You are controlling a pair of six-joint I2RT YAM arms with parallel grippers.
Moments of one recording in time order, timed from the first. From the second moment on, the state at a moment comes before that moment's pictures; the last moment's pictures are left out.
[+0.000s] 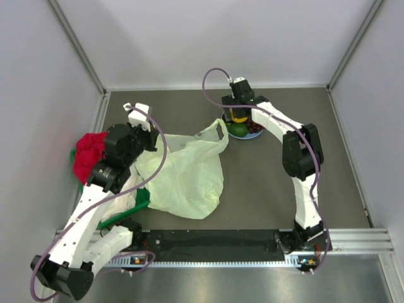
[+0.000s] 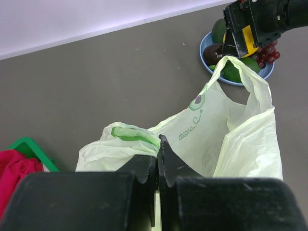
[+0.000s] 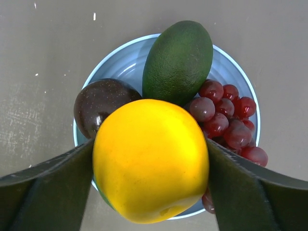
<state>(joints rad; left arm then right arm) -0.33 0.87 0.94 -0.30 0.05 -0.03 0.45 2.14 1.80 -0.45 0.24 0.09</state>
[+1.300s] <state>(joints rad) -0.33 0.74 0.88 -0.16 0.62 -0.03 0.61 1.54 1.30 -0.03 -0.71 0.39</state>
